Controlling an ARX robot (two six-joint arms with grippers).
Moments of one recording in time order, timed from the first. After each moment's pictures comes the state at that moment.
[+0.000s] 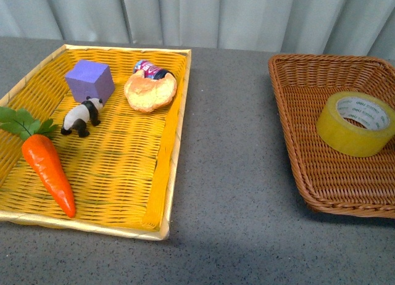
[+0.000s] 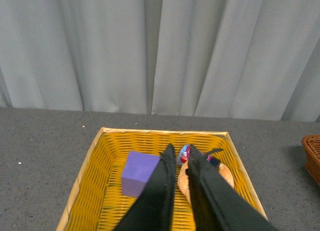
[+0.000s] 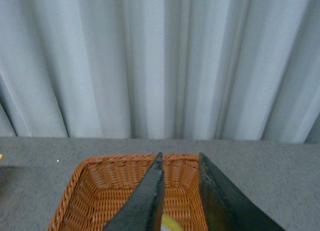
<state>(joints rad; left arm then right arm) -0.12 1.36 0.36 0.99 -0.12 -0.01 -0.07 1.60 0.42 1.18 -0.06 0.00</state>
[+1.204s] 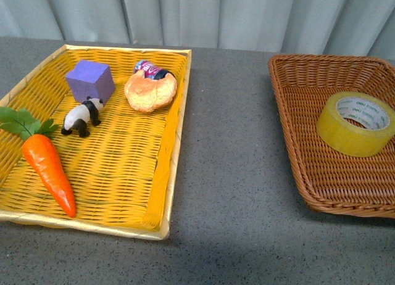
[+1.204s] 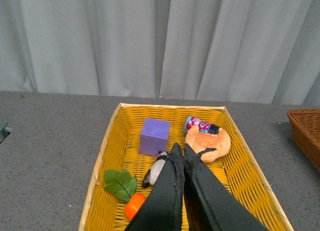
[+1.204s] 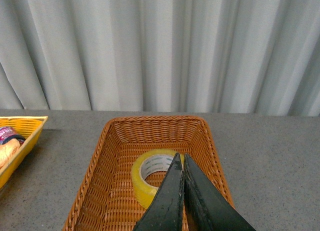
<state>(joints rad) 0.00 0.56 0.02 0.55 0.00 -0.01 0.00 0.66 0.01 0.64 0.00 0.00</state>
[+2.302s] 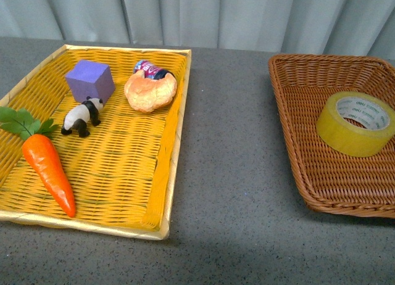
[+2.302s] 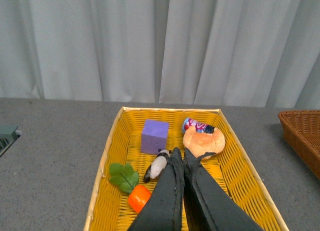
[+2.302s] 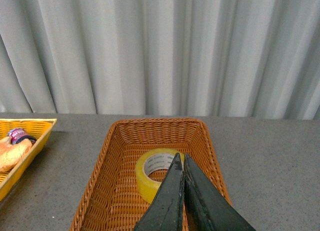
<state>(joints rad) 0.00 0.01 0.02 0.01 0.00 -0.01 0.00 0.17 0.01 0.17 0.00 0.00</state>
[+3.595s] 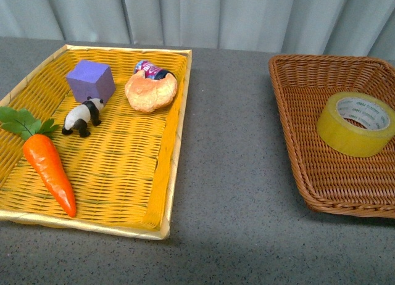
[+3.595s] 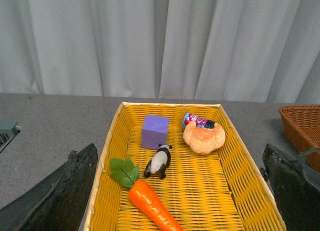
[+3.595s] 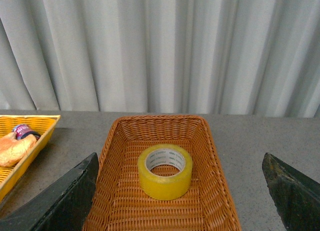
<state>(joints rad) 0.00 0.00 0.02 0.00 0.00 0.00 0.00 0.01 0.01 0.00 0.00 0.00</state>
